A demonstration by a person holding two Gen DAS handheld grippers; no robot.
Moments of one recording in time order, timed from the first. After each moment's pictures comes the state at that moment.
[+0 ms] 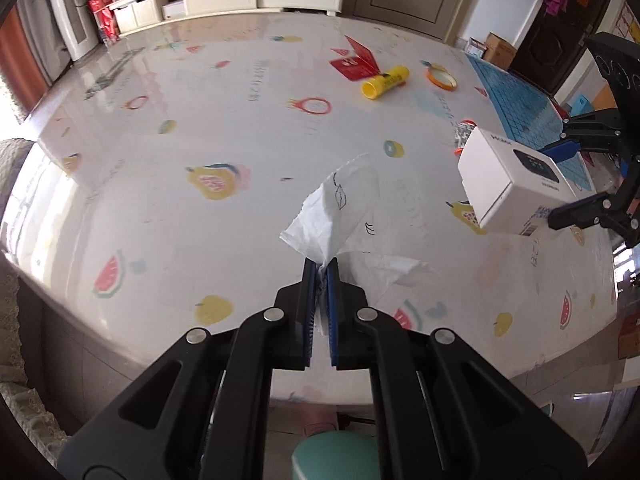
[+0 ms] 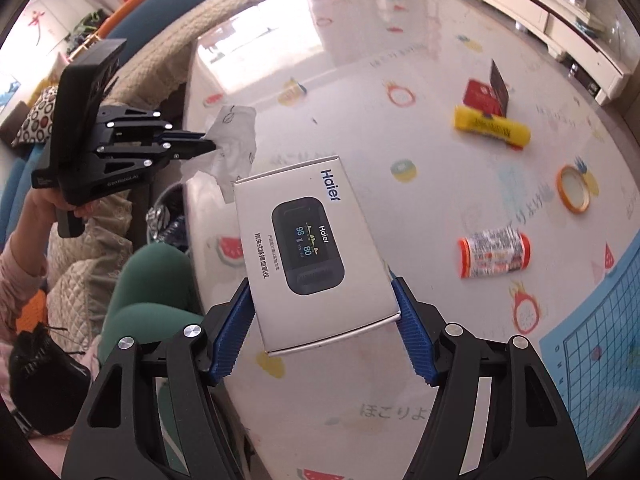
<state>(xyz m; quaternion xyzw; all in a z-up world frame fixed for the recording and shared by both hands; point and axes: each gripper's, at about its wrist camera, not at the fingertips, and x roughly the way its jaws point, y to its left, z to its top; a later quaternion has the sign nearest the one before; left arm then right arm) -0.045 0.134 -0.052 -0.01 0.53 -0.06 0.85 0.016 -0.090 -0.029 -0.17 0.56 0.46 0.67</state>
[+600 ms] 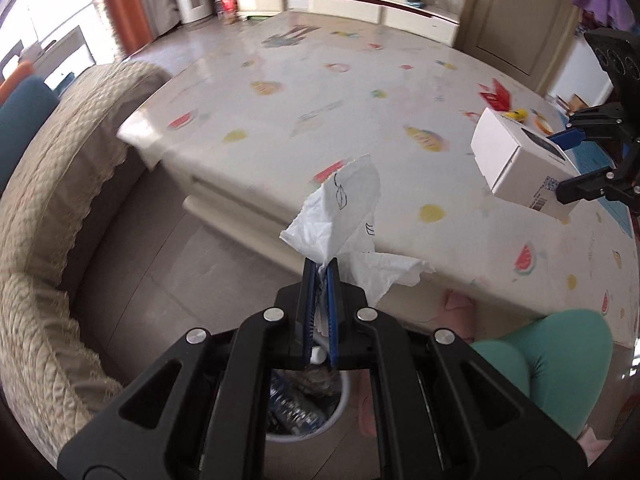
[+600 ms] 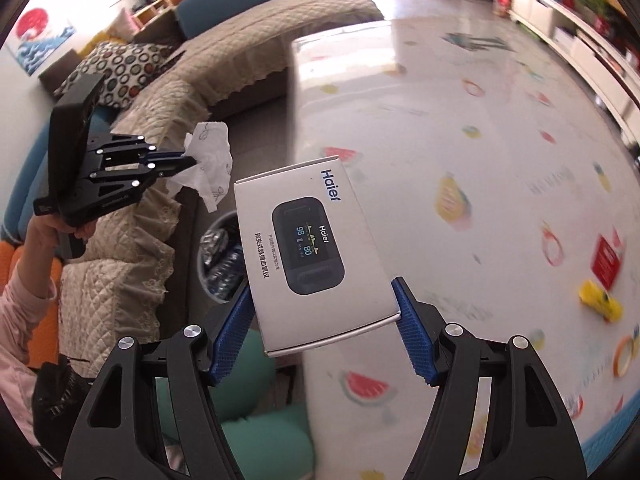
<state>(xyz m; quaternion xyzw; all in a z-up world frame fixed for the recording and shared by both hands) -0.190 0.306 -0.024 -0.07 0.51 0.11 0.85 -0.041 0.134 0.010 -0.22 0.50 0.57 0.61</state>
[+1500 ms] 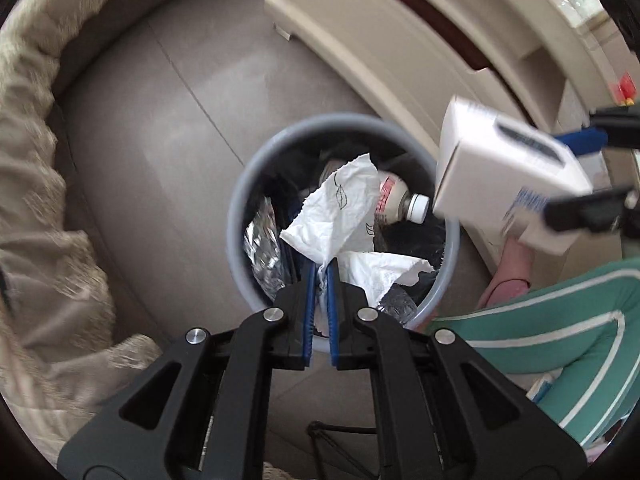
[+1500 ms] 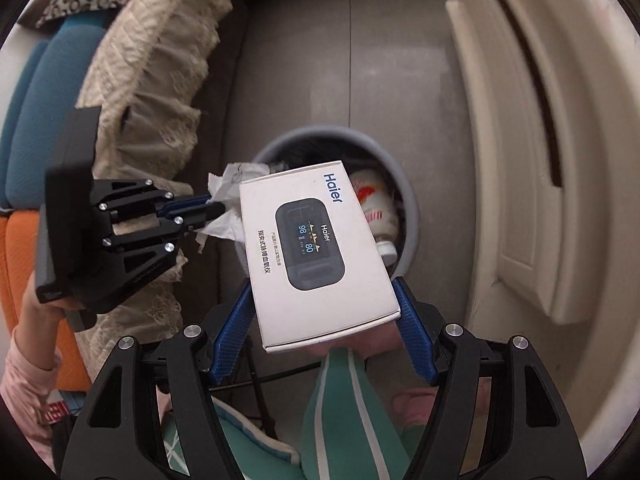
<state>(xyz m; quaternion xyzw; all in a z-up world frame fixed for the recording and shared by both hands) -0.327 0.400 -0.244 -0.27 0.62 0.19 0.72 -0.202 0.340 -0.185 -0.34 0.62 0.55 0.44</state>
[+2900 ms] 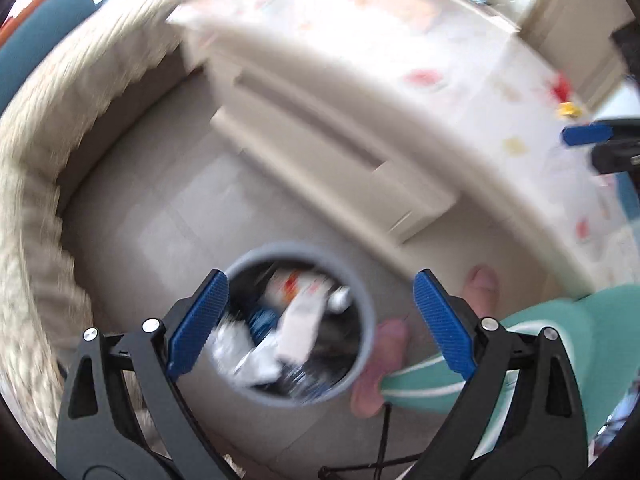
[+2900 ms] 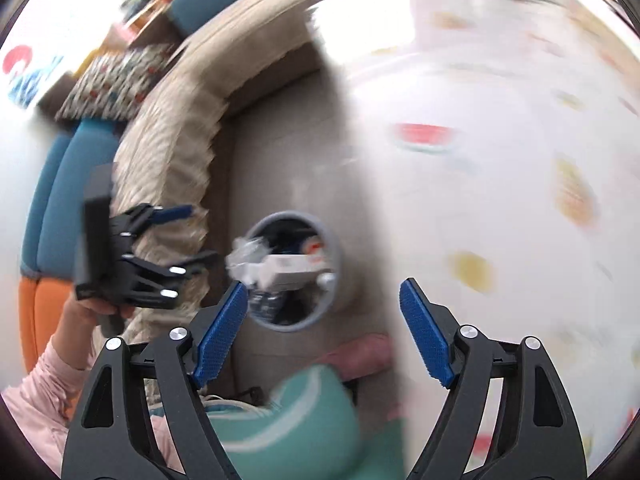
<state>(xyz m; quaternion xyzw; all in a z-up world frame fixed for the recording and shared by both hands) -0.231 0.329 -0.095 -0.14 0.53 0.14 0.82 -0.041 0.155 -0.037 -0.14 0.58 0.52 0.61</state>
